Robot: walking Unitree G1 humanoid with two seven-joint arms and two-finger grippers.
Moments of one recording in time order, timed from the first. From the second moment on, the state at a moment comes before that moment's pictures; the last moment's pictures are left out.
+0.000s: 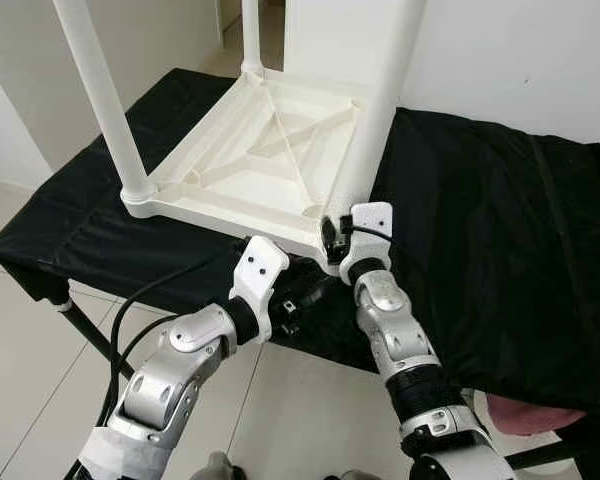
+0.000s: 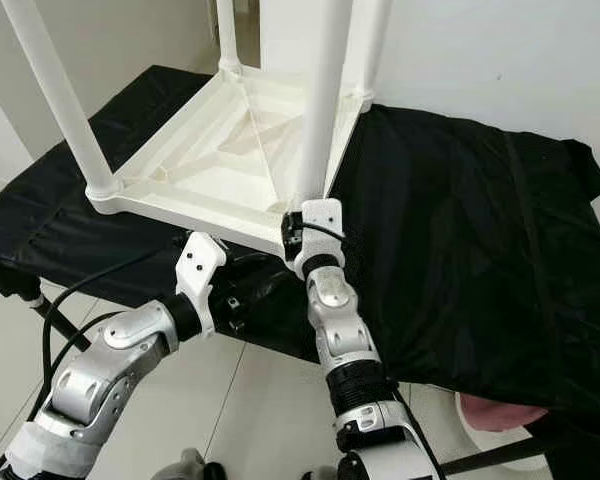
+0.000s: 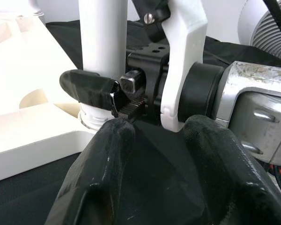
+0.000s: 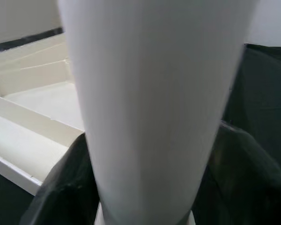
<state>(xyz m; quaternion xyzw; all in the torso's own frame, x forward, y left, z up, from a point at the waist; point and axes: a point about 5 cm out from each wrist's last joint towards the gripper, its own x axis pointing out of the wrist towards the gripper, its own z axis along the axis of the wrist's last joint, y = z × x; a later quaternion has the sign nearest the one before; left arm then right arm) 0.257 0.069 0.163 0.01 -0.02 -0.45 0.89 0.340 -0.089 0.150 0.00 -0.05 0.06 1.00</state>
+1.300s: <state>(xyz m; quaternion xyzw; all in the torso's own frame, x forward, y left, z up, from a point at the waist) 0.256 0.069 0.164 0.01 -0.02 -0.45 0.89 0.362 -0.101 0.153 -0.11 0.00 0.44 0.89</state>
